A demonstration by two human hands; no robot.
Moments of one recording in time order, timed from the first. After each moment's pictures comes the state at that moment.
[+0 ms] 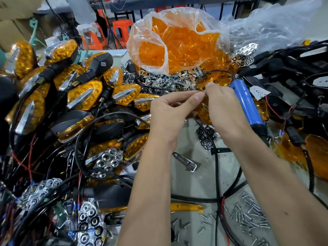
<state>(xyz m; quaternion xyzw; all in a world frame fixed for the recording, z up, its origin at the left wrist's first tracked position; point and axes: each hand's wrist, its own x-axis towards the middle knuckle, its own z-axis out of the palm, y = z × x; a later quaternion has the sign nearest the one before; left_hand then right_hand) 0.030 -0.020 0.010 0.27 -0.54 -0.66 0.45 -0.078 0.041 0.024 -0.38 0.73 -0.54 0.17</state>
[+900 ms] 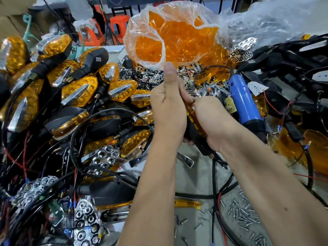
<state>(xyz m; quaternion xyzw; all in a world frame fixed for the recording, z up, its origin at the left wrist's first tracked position) 0.014 -0.010 0.019 0.25 -0.57 -0.54 0.57 -0.049 0.044 0.030 -0.30 0.59 -0.54 0.53</state>
